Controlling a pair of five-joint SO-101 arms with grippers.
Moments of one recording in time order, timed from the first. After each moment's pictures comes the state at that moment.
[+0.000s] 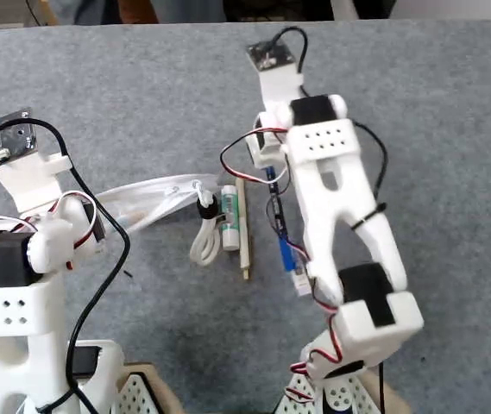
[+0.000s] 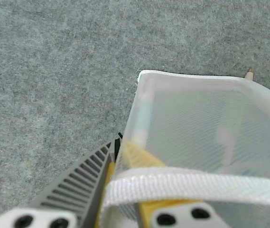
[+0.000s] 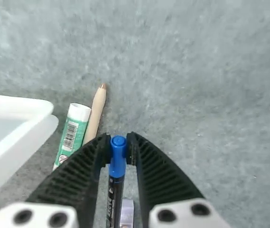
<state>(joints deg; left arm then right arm) -7.6 -45.5 22.8 95.9 16.8 -12.7 6.3 -6.7 77.3 6.5</state>
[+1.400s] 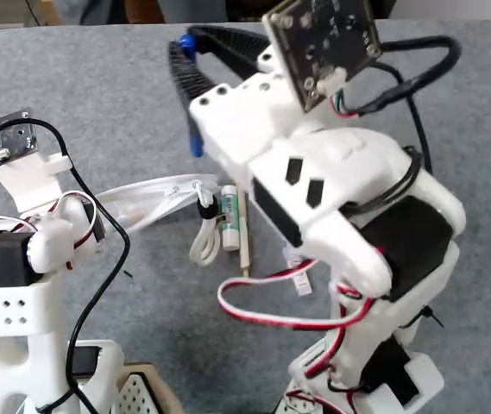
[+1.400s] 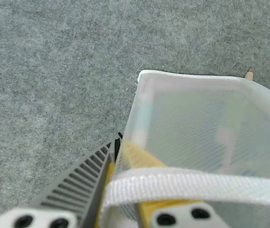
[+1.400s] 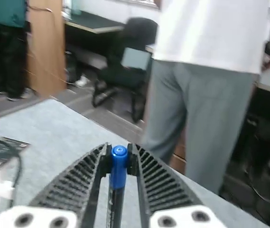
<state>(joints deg) -7.6 -45.5 22.8 95.9 16.8 -36.7 -12.0 -52.4 80.0 6.5</state>
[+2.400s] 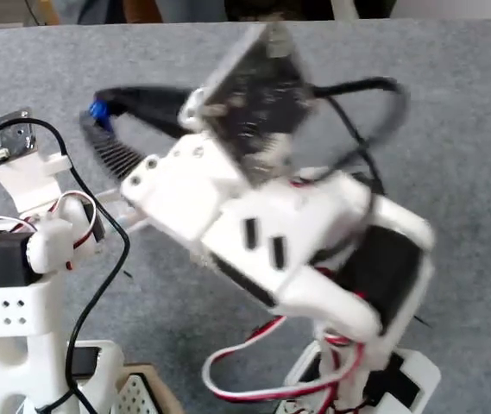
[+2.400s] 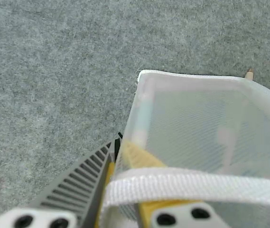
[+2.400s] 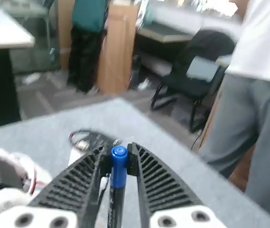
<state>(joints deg) -7.6 -45.5 22.8 95.9 16.8 -53.0 -12.4 -48.6 80.8 6.5</state>
